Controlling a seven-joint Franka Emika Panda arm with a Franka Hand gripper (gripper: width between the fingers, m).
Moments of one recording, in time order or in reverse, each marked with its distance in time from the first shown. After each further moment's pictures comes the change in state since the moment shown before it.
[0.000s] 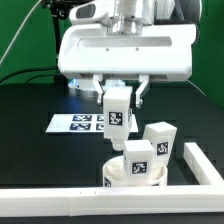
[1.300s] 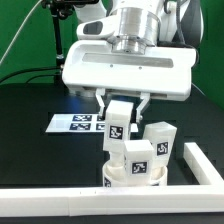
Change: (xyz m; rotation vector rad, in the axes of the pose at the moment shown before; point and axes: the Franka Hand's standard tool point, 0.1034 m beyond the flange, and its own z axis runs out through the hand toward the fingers) arm -0.023 0.000 0.016 -0.040 0.039 -0.073
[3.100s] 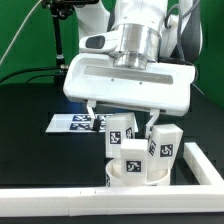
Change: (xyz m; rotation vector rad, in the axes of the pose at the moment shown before) arm -0.015 0.001 0.015 -0.019 -0.010 -0.036
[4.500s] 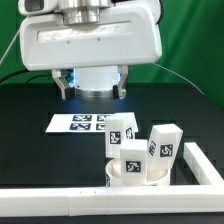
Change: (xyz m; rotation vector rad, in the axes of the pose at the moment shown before) arm 0.050 0.041 -0.031 0.152 -0.556 0.171
